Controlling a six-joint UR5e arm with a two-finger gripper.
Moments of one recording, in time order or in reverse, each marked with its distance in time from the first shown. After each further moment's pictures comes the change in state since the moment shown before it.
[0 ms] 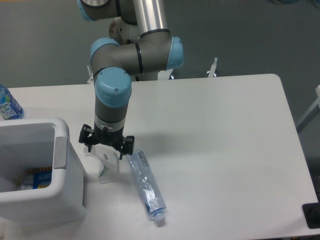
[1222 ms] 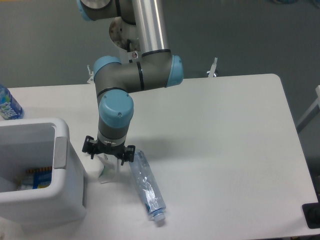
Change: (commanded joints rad) arm 0.000 -0.086 0.011 0.002 0.026 -0.038
